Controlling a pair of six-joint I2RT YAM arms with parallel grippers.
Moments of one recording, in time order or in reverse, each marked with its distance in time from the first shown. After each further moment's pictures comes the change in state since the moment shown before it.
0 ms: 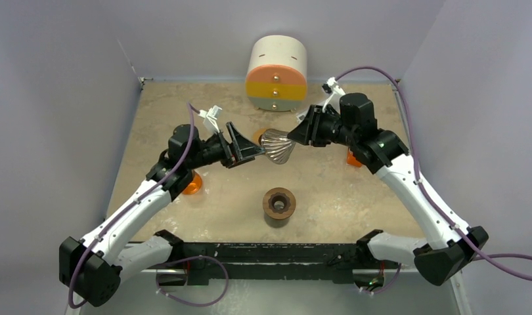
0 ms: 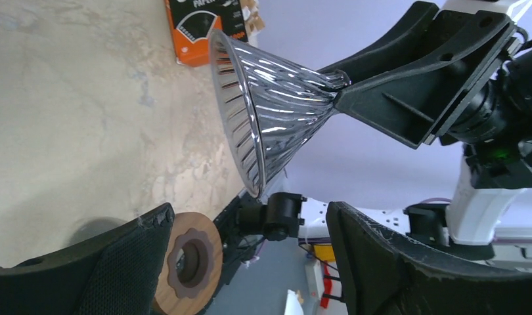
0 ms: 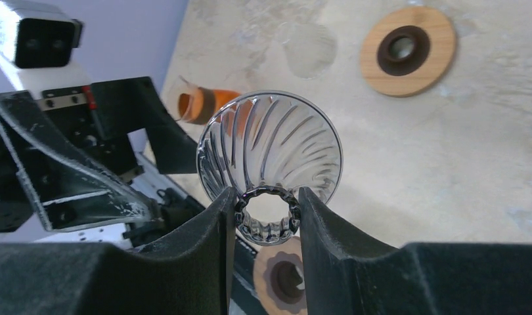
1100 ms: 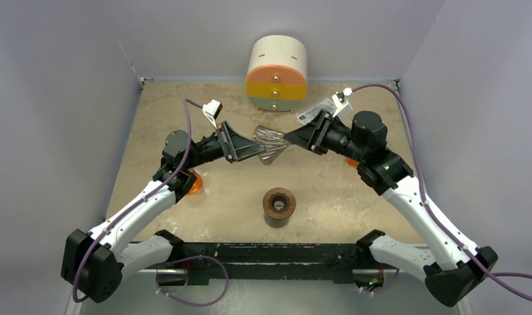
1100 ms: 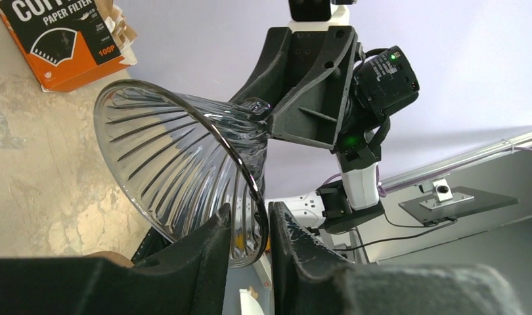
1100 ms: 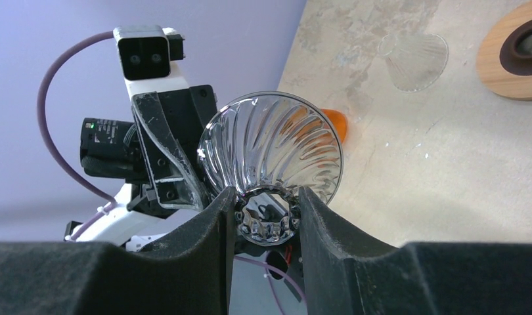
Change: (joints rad) left arm 0.000 0.034 -0.116 0.555 0.175 -0.265; right arm 0.019 -0.182 -0.251 0.355 -0.107 0.356
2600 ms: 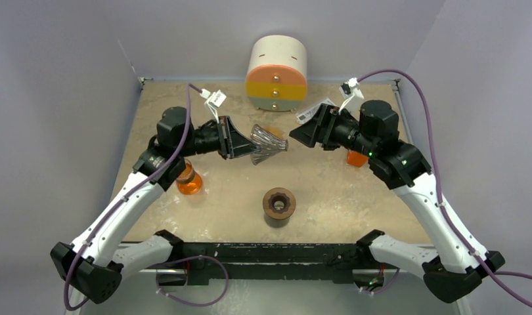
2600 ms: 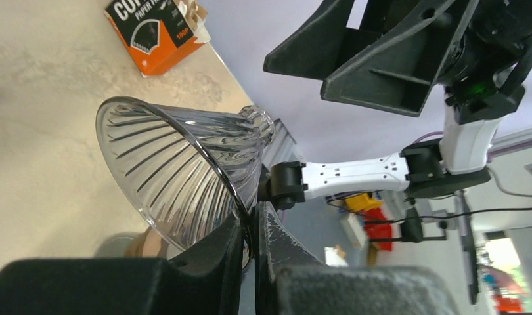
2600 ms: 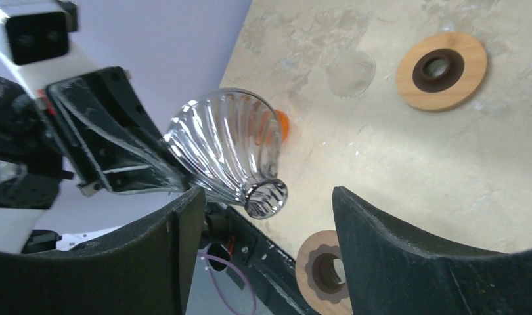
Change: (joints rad) left arm 0.000 -0.016 0.291 -0.624 0.008 0.455; right arm 0.001 0.030 0.210 -0.299 0.089 -0.220
